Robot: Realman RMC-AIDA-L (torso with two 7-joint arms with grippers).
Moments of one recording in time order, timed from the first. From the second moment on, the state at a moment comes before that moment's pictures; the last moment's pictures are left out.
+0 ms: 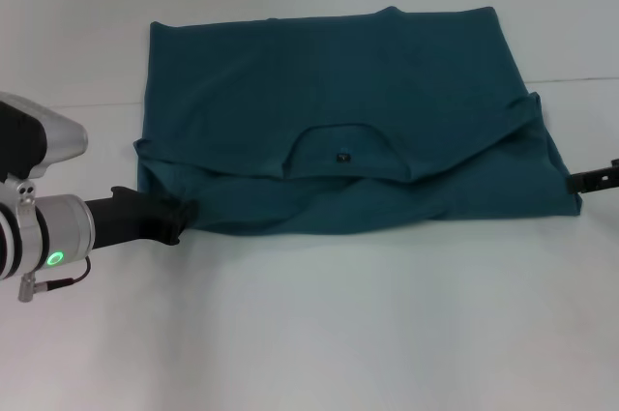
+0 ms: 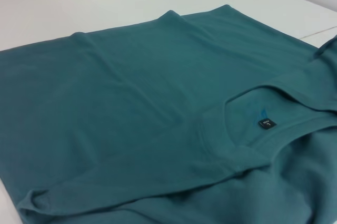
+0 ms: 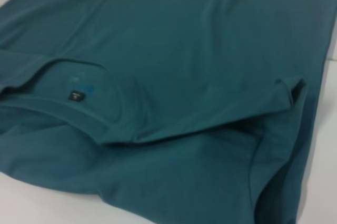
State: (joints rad) left arm -0.58 -2.16 0.97 0.76 2.12 0.90 -1.76; right arm 0.62 1.94 -0.61 -0.95 -2.57 -1.36 2.16
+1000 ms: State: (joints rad) left arm -0.58 -2.16 0.97 0.77 2.12 0.91 -1.76; right arm 0.69 1.97 -0.67 -0.66 -2.57 -1.05 2.14
